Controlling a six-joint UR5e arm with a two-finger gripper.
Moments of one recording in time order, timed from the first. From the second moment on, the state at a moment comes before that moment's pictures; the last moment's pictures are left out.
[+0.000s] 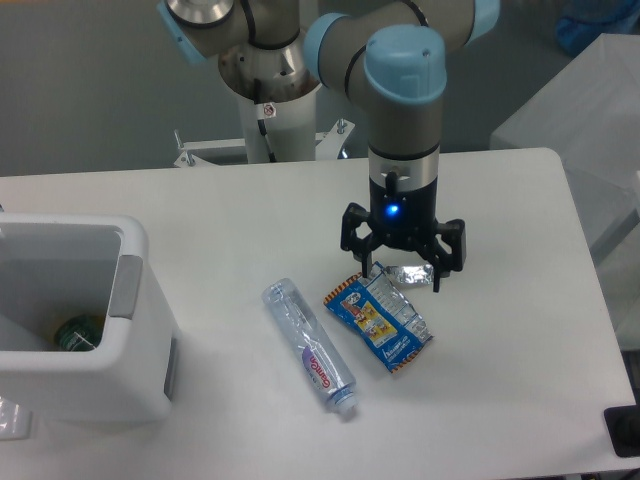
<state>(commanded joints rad) 2.58 -1.78 -1.74 -0.92 1.48 1.27</state>
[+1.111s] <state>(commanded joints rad) 2.68 -1.91 -1.97 -0.77 1.64 1.90</state>
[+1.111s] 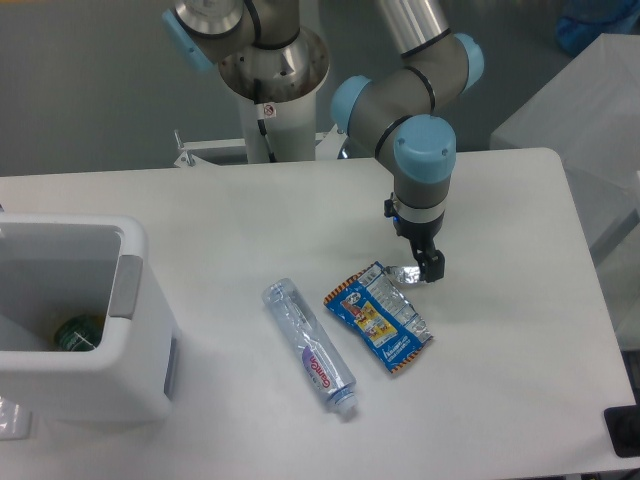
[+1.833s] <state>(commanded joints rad) 2.67 -1.95 -1.95 -0.76 1.64 1.79</state>
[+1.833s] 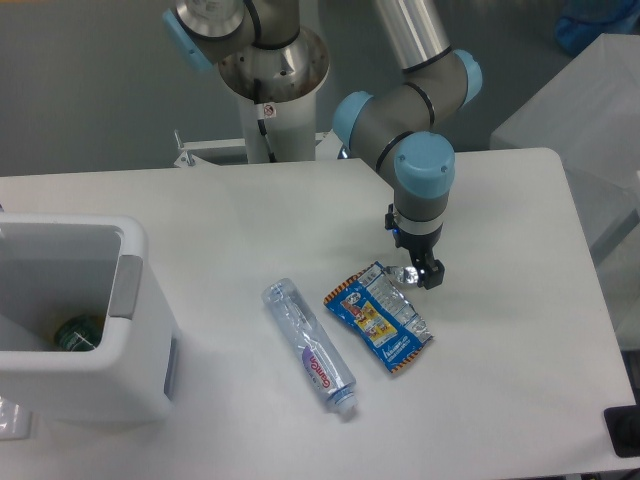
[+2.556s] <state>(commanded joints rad) 2.62 -1.95 -1.90 -0.77 1.64 1.62</state>
